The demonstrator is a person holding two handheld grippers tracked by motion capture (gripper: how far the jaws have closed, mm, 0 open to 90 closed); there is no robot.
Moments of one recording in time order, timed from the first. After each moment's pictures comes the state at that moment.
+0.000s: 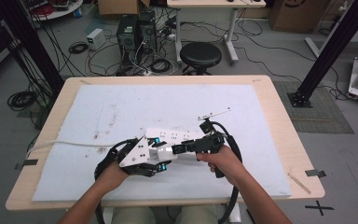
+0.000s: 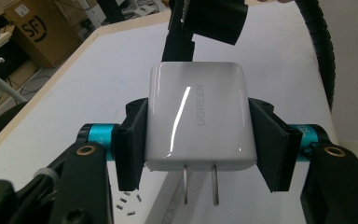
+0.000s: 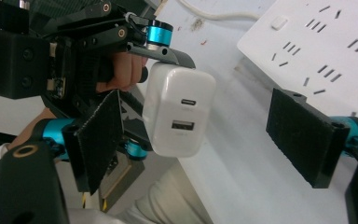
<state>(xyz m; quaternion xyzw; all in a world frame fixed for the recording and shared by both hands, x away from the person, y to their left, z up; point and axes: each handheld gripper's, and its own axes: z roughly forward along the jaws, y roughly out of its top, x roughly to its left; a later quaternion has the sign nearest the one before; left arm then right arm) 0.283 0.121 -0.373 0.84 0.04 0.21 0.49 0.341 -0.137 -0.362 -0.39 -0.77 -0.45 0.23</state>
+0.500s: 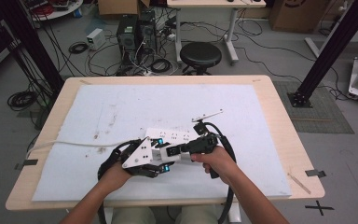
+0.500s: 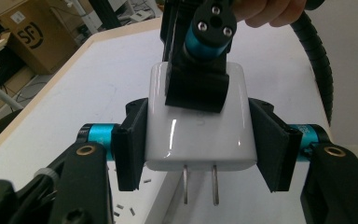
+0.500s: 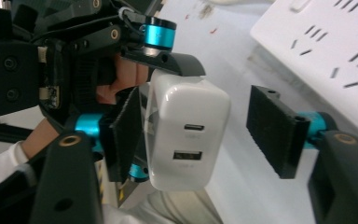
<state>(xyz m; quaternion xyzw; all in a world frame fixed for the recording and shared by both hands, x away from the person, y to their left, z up) 0.283 0.115 -0.375 0.84 0.03 0.20 0.50 0.346 -0.122 -0.374 -0.38 -0.77 -0.43 0.27</state>
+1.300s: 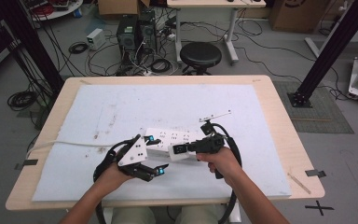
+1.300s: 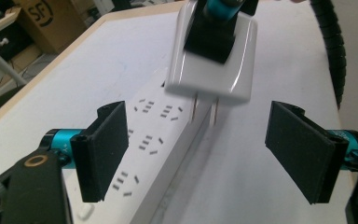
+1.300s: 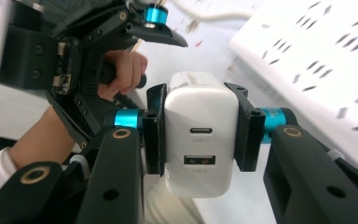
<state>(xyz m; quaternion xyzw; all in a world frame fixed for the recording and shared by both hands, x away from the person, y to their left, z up) 0.286 0.135 -0.388 0.84 0.10 0.20 0.50 0.344 -0.143 -0.374 -0.39 -0.77 -0.46 0.22</state>
